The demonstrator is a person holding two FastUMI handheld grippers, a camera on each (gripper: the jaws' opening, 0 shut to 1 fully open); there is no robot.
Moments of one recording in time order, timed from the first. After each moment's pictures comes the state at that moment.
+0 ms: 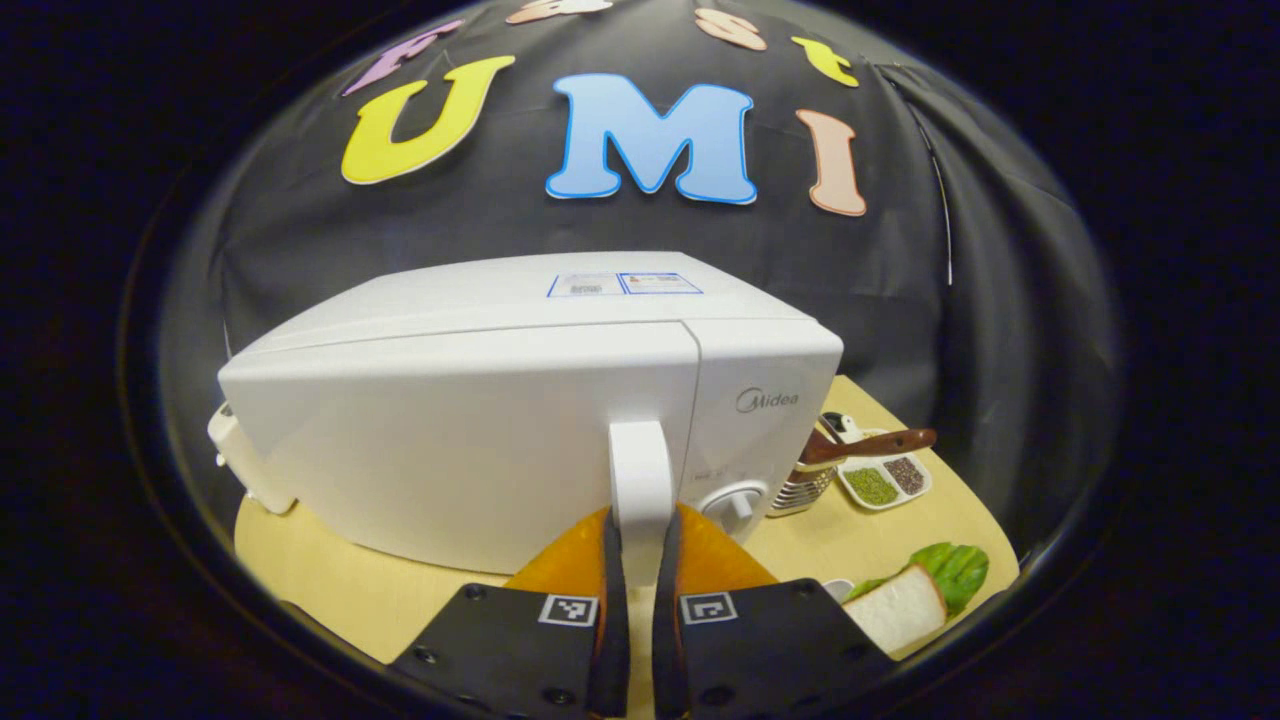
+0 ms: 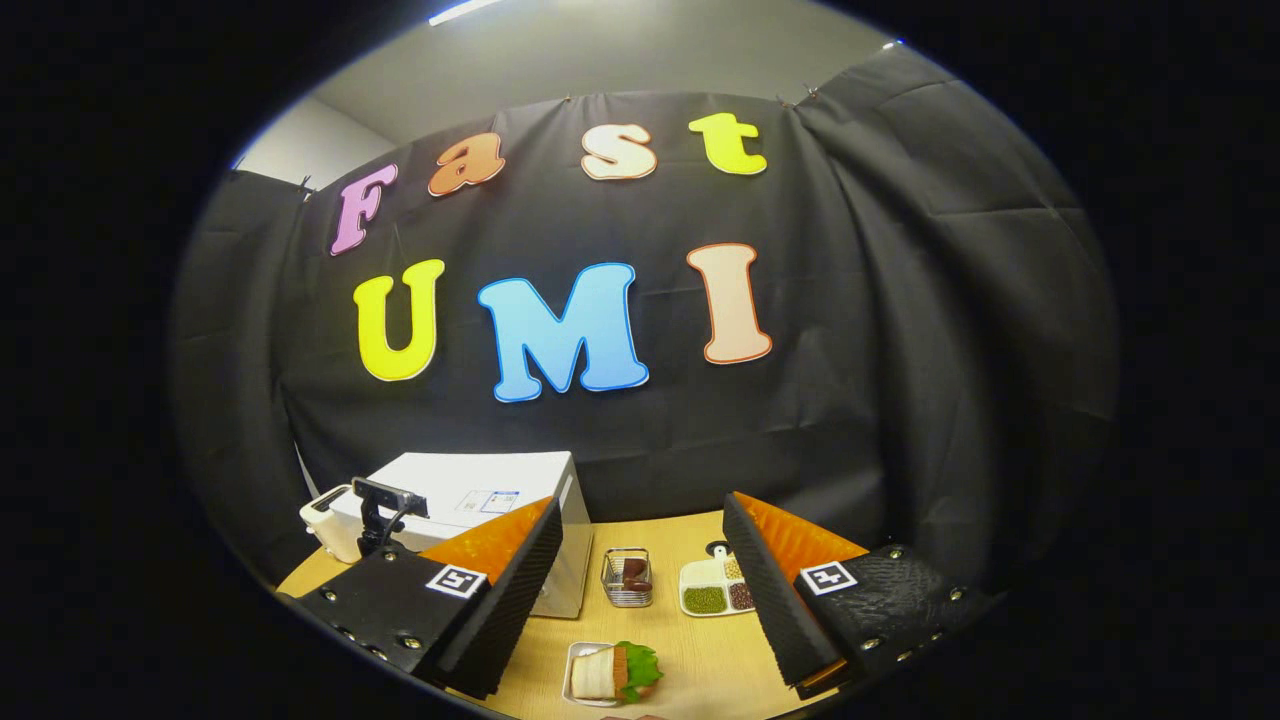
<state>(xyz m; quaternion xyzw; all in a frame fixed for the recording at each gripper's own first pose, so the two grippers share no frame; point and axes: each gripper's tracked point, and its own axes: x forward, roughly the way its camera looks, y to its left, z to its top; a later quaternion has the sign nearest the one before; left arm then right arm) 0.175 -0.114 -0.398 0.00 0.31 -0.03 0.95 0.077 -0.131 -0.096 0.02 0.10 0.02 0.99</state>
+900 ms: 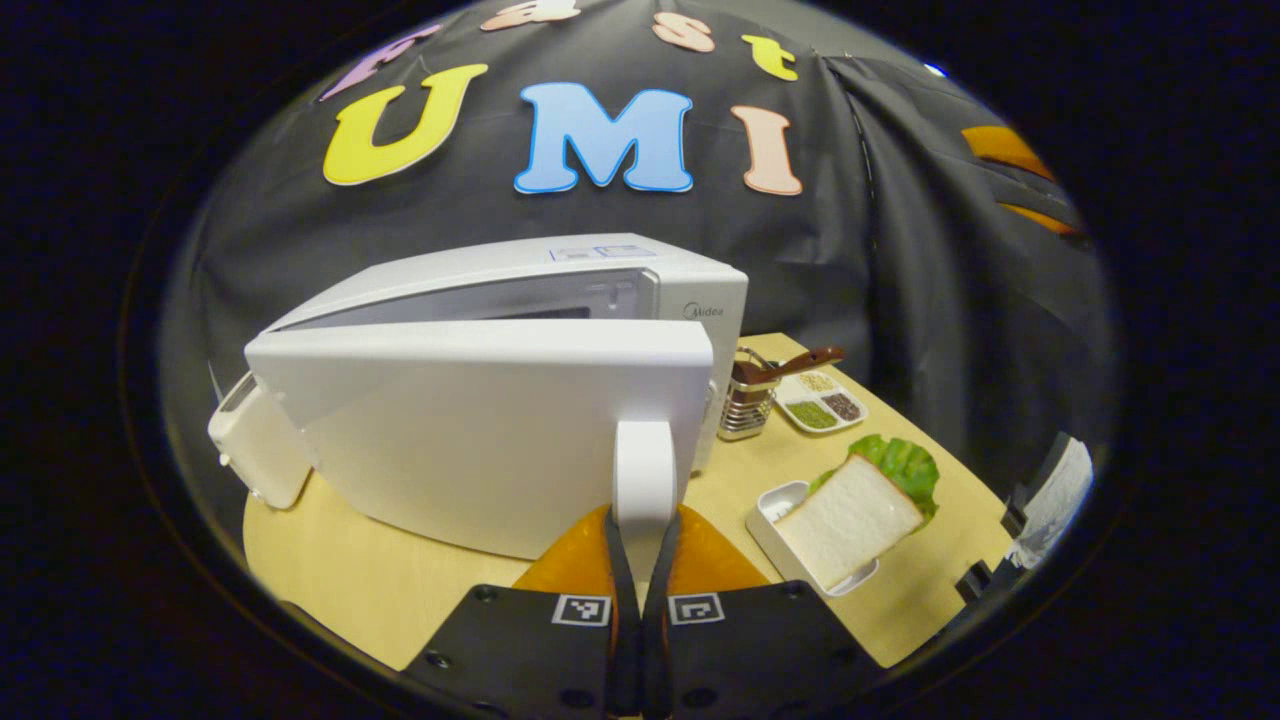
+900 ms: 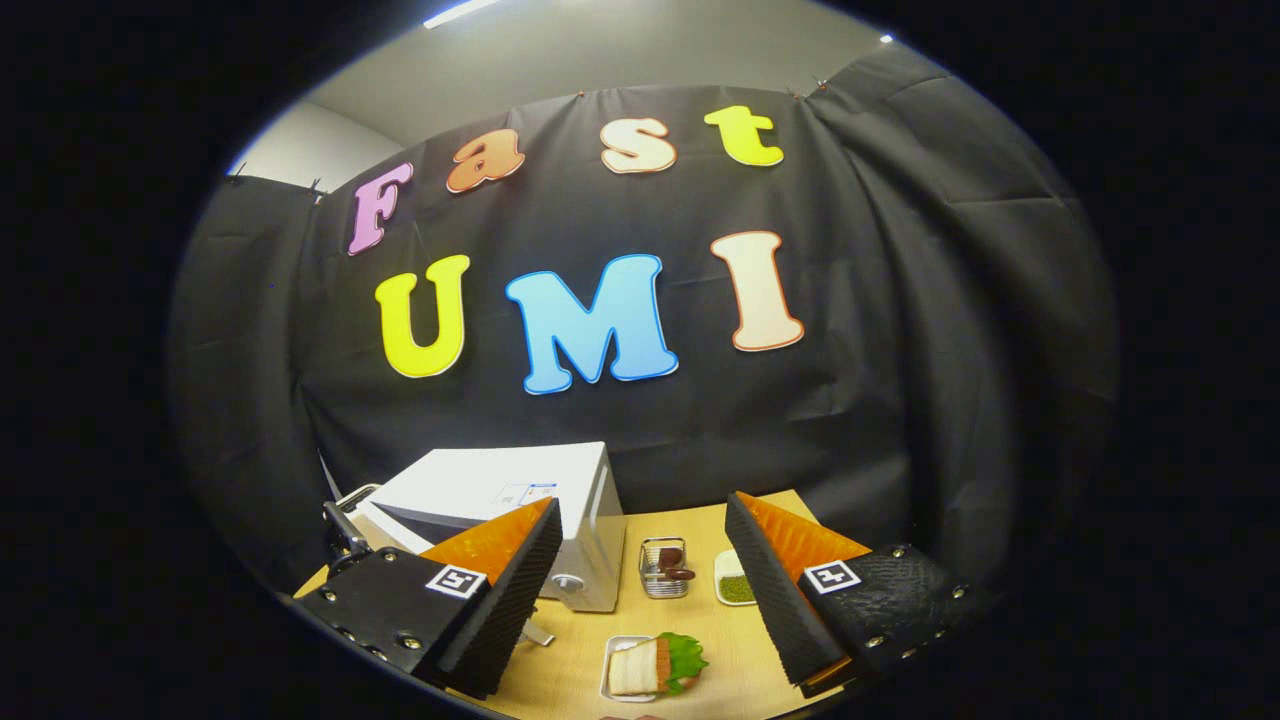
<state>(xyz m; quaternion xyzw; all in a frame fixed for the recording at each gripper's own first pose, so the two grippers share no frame) 0.054 -0.093 -0.383 0.01 0.33 -0.14 0.93 0.067 -0.077 -0.105 0.03 0.11 0.06 0.99</state>
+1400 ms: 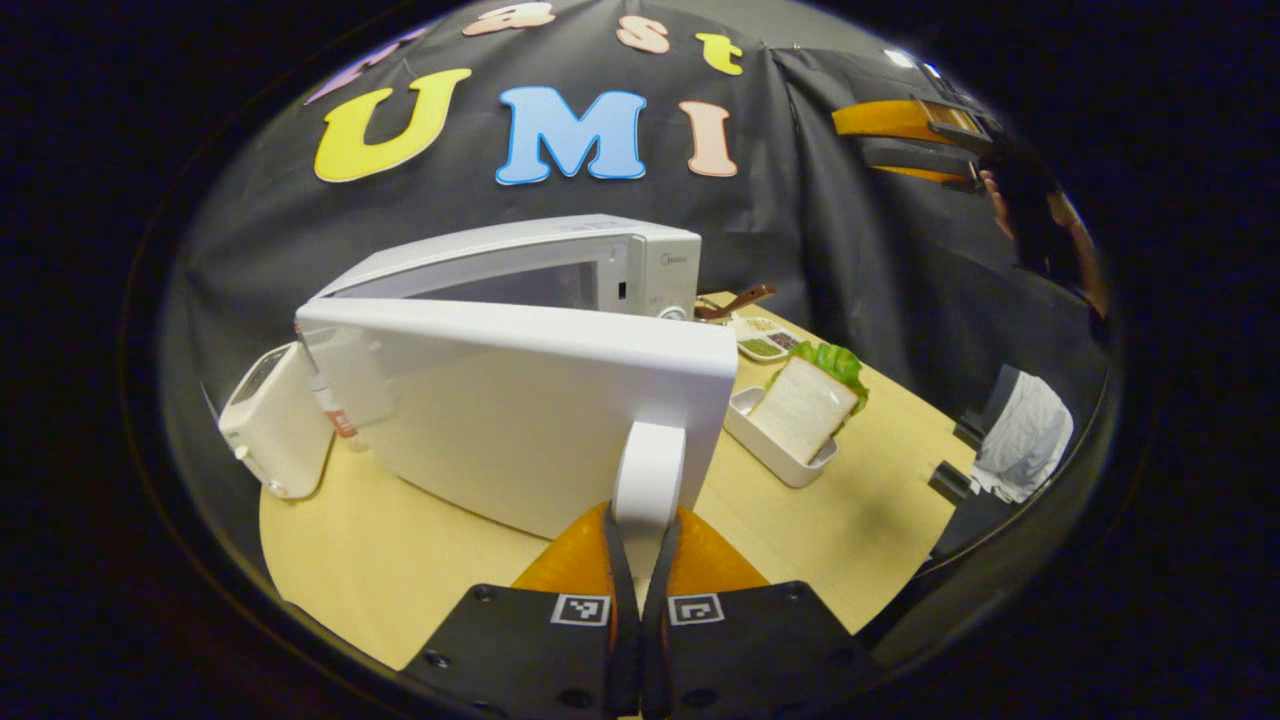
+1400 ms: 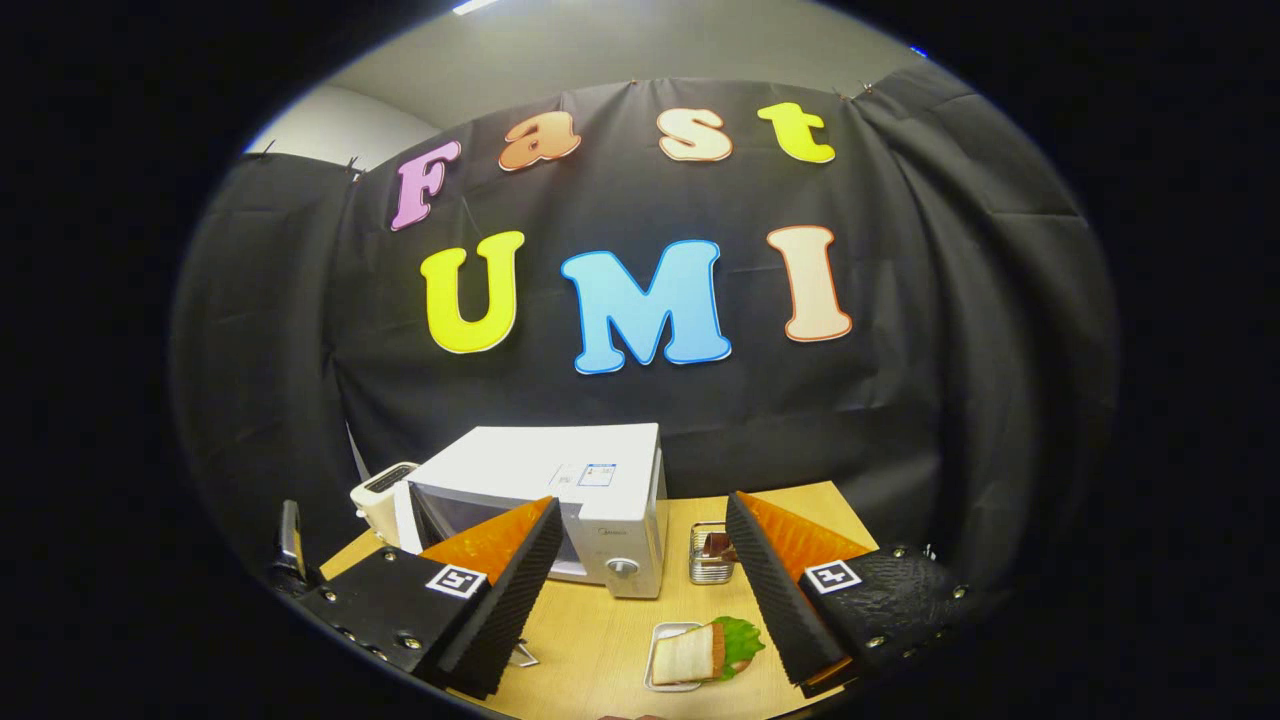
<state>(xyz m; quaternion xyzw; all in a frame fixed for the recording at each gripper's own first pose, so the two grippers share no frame) -0.067 -0.012 -0.368 0.04 0.35 -0.20 0.91 0.047 -0.020 -0.123 0.00 0.12 0.08 0.99</state>
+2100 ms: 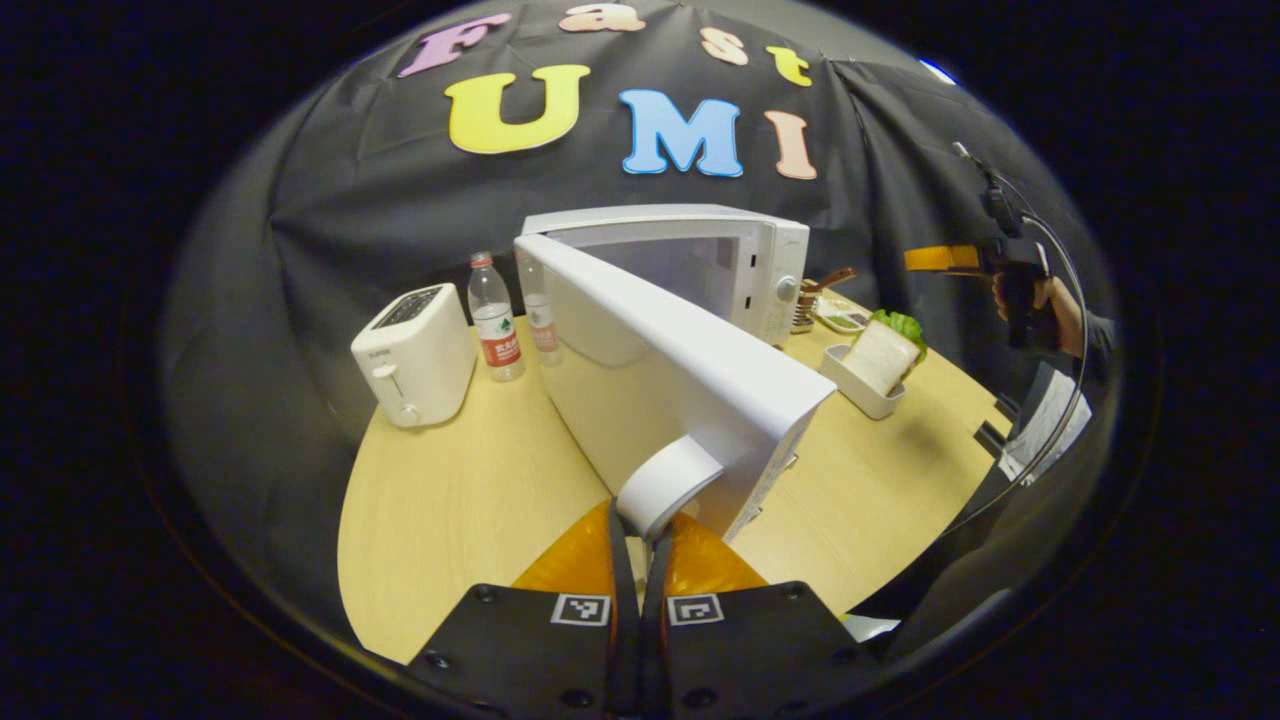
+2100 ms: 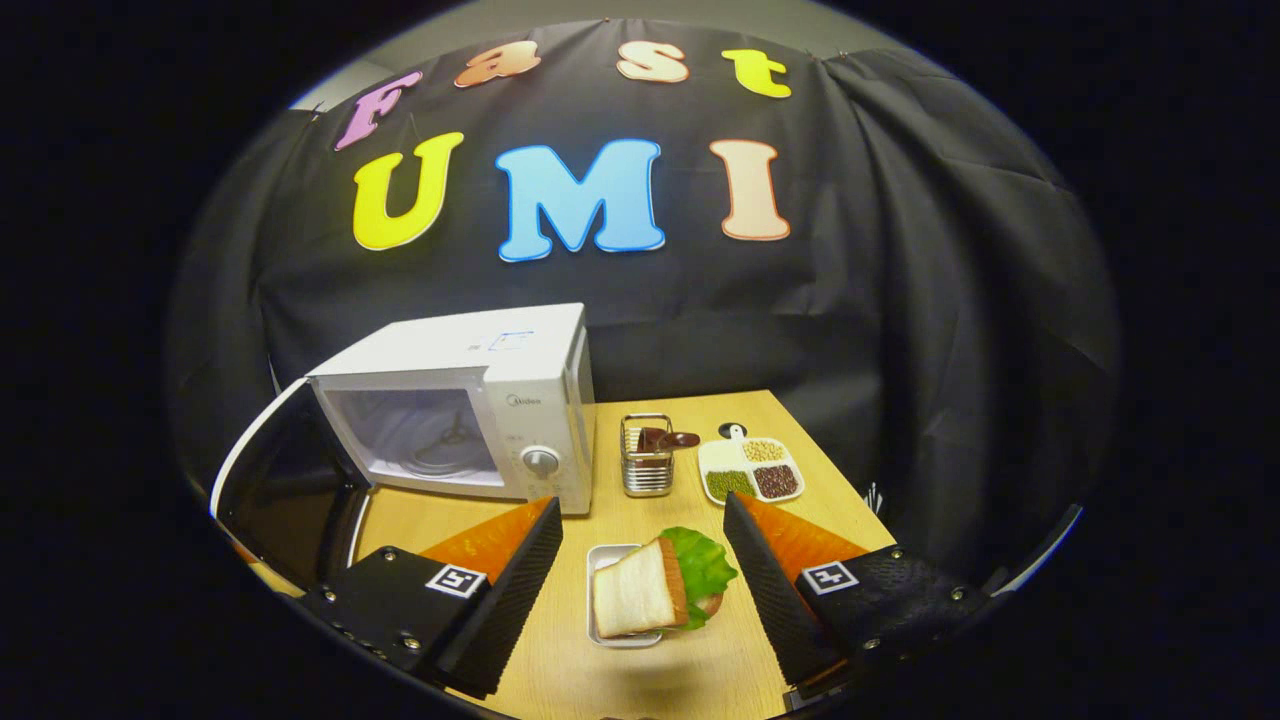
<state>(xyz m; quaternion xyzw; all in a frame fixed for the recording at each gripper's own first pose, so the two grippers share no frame) -0.154 0.161 -0.353 0.03 0.36 -0.10 0.93 0.037 -0.071 -0.275 -0.01 0.24 -0.03 0.97</state>
